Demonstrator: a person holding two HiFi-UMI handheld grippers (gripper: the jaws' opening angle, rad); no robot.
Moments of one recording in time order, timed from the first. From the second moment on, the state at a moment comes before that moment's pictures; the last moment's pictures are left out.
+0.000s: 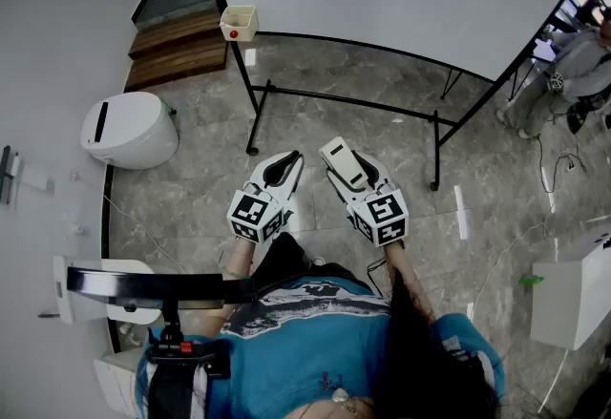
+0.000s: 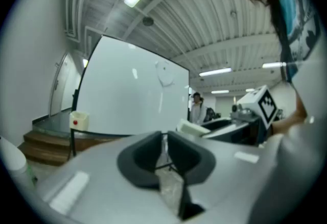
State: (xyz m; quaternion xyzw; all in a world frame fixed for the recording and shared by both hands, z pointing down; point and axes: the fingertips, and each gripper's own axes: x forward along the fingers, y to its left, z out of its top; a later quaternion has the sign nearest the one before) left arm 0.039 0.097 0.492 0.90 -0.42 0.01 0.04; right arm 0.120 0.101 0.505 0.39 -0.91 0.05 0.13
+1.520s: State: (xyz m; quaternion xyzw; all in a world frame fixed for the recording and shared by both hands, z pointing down) left arm -0.102 -0.224 0.495 0.92 -0.39 0.01 0.05; right arm -0.020 -0.228 0.470 0.42 -0.90 0.02 0.12
